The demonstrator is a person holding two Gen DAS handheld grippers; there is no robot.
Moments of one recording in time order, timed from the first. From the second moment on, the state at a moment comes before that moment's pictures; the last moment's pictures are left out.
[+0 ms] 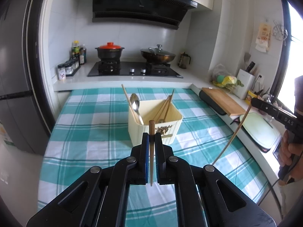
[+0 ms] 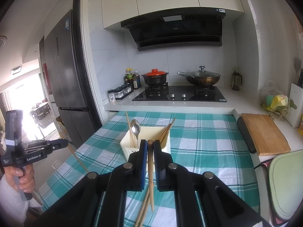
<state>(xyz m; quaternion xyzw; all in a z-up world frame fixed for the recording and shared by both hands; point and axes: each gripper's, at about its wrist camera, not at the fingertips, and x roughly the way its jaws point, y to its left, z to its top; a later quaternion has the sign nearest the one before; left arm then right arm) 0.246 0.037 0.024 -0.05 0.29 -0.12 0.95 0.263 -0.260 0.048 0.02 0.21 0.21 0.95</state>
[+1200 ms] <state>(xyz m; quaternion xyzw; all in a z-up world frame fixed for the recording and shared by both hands) 0.447 0.004 0.041 -0.07 0.33 -0.09 0.94 0.469 -0.189 0.061 0.04 0.23 0.24 0.94</state>
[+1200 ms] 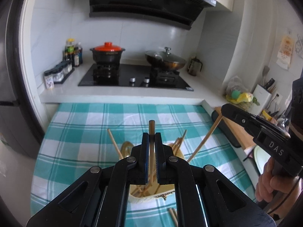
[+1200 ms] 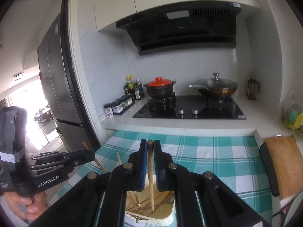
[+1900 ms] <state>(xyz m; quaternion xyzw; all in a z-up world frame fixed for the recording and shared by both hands) 0.351 0.016 -0.030 0.02 0.42 -0.08 0.90 0.383 -0.205 -0.031 -0.01 0.35 0.23 0.91</state>
